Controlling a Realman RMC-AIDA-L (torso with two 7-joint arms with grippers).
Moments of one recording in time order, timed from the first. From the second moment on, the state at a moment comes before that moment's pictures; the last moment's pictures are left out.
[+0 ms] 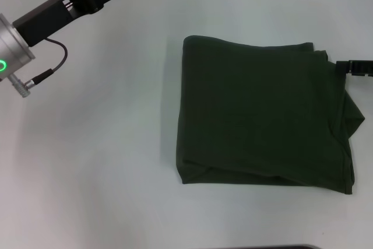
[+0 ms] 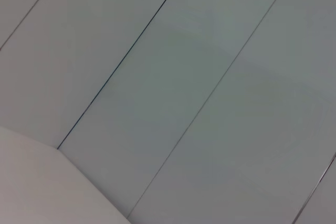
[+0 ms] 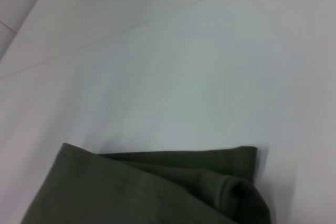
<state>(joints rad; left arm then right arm) -0.52 -2.14 0.68 0.52 1.55 1.49 -1.56 0.48 1.99 -0.38 -0.76 -2.40 -1.48 2.06</state>
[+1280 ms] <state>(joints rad) -0.52 -2.14 0.69 0.51 1.55 1.47 -1.54 0.51 1.99 -0.40 -0.67 -2.36 -1.43 2.06</state>
